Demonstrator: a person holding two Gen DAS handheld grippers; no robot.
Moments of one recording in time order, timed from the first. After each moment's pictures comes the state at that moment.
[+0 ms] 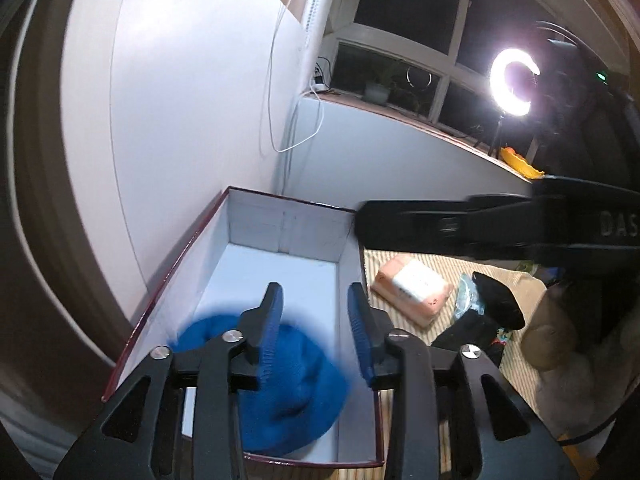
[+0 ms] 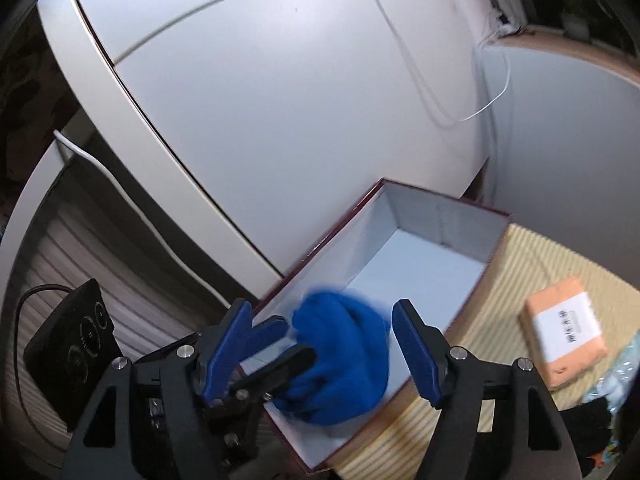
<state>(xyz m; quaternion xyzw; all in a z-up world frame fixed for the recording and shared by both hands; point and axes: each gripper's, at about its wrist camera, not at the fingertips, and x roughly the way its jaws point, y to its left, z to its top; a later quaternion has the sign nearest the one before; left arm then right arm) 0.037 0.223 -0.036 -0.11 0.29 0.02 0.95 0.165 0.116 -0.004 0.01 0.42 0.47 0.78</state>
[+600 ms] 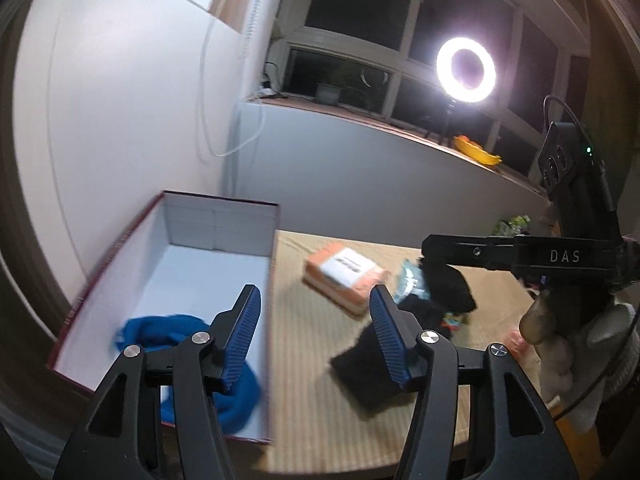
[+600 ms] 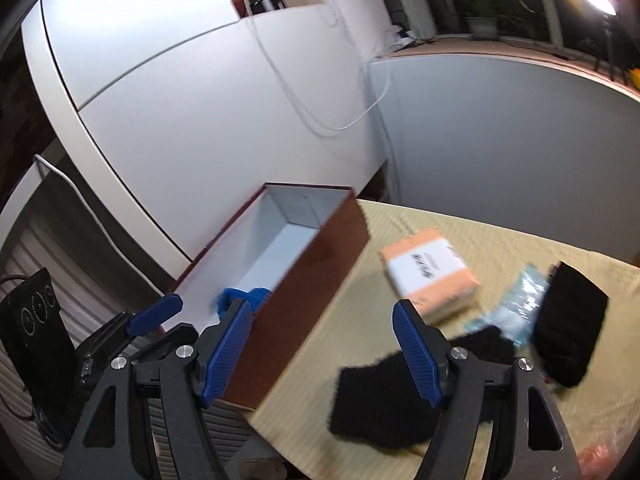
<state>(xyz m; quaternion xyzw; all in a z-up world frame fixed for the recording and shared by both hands) 0.035 0.155 -0.026 -0.10 0.27 -0.06 0.95 0.161 -0.027 -0.018 0.03 0.40 0.36 0.84</state>
